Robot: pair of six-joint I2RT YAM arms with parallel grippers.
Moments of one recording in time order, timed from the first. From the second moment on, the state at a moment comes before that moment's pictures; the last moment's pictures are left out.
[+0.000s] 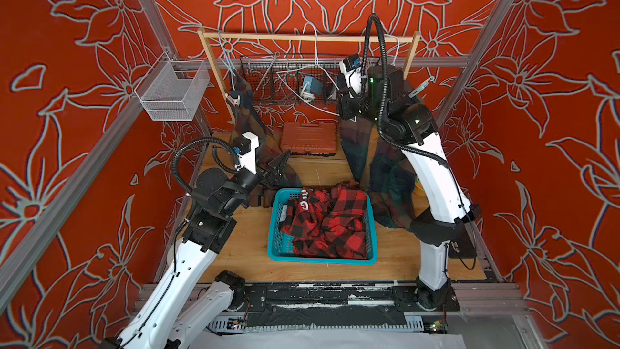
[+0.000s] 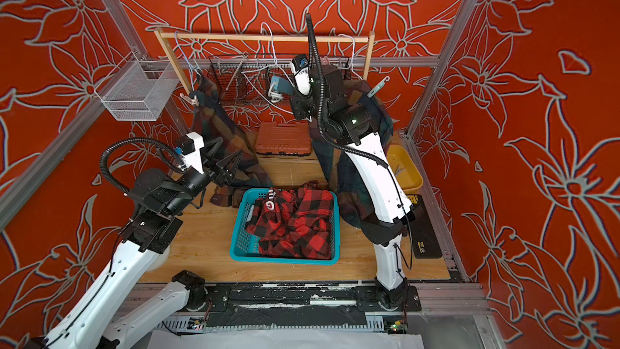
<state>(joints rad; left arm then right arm) -0.31 0.81 0.93 0.06 0.25 -0.07 0.66 1.97 2.68 -0.98 0.11 -0.05</state>
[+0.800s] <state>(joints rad) -0.31 0.80 0.93 0.06 0.25 -0.07 0.68 1.80 2.39 -0.91 0.02 0.00</state>
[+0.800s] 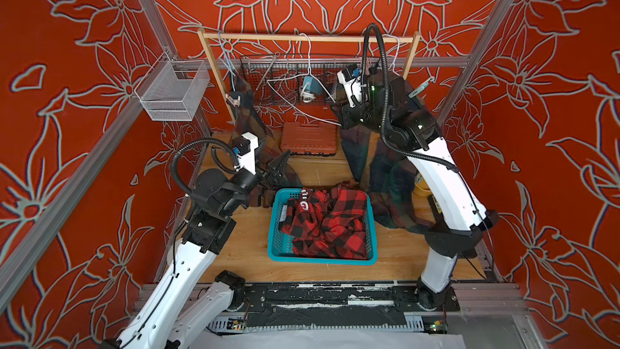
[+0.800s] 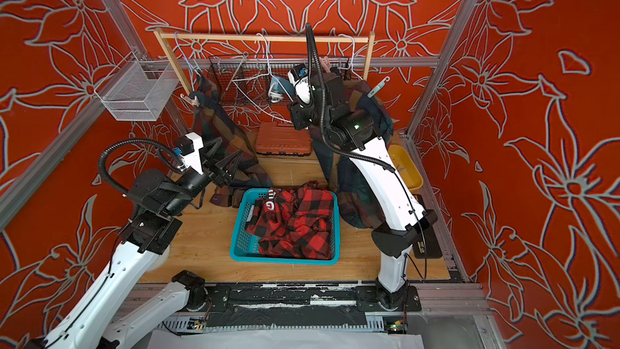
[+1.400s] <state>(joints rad) -0.31 0.80 0.93 0.06 0.26 -0.07 0.34 1.25 1.92 -0.83 0.07 -0.02</state>
